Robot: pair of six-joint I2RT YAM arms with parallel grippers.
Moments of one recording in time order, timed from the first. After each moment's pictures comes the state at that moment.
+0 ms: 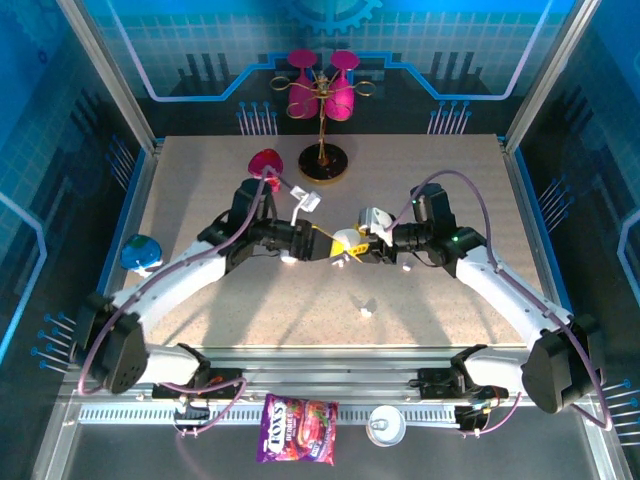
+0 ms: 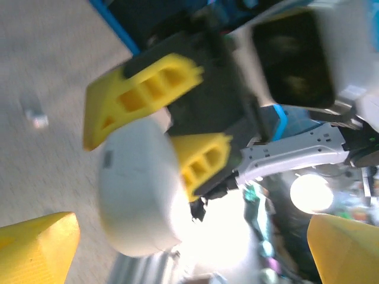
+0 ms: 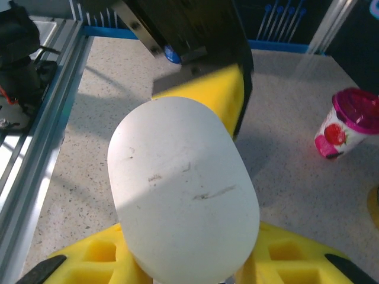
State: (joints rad) left arm -0.50 1.31 0.93 0.00 1.00 -0.53; right arm 0.41 1.23 0.92 -0.34 -0.81 -0.66
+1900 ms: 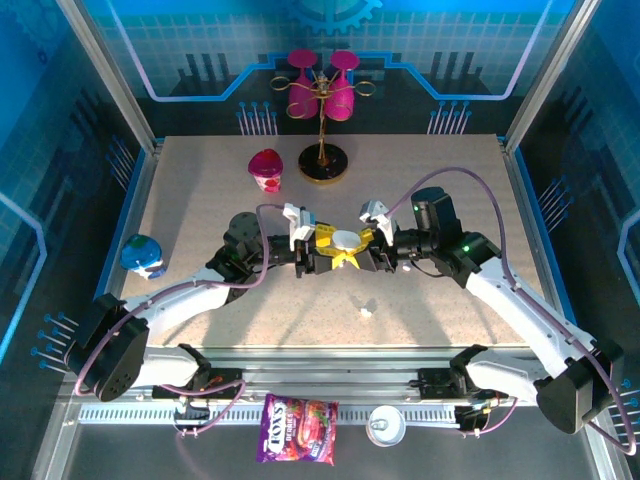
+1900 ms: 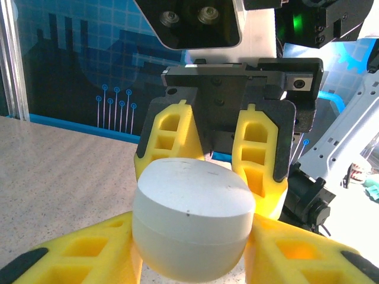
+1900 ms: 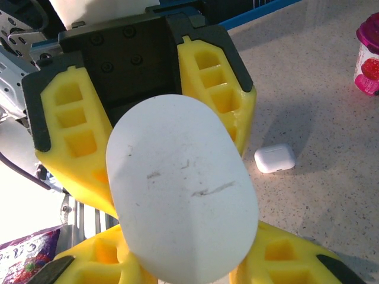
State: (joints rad) left arm -0.58 1.30 0.66 0.68 0.84 -0.20; right arm 0.51 1.11 0.99 -0.50 -0.73 -0.20
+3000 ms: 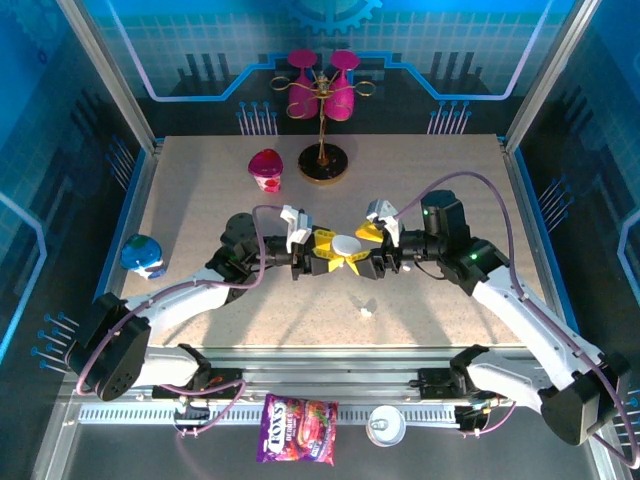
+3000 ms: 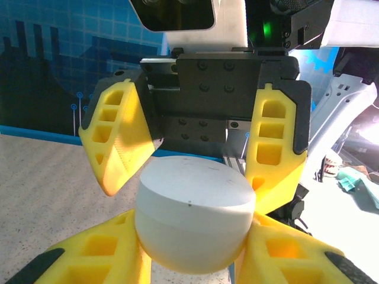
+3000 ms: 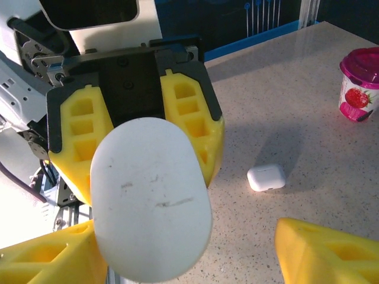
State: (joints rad) left arm -0.57 1.31 0.64 0.75 0.94 -0.22; right arm 0.49 1.04 0.94 -0.41 -0.73 -0.17
